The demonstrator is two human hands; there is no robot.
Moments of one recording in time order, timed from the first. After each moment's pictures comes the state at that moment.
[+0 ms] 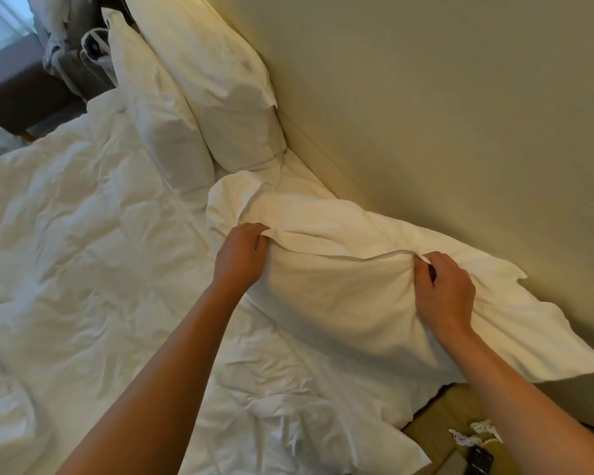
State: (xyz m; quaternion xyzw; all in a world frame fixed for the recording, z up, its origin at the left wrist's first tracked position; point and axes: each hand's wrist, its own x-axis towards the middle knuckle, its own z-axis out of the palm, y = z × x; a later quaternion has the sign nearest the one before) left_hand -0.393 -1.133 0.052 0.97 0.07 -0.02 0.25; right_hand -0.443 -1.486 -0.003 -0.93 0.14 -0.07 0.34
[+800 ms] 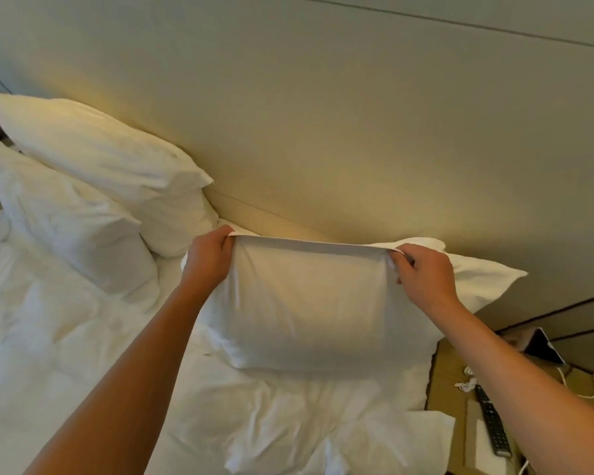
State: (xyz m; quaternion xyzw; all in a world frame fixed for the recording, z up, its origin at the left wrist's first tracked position) left_hand -0.300 -1.056 0.121 0.95 -0.15 -0.02 0.29; right_hand -0.495 -1.404 0.112 -0.91 0.24 -0.14 0.29
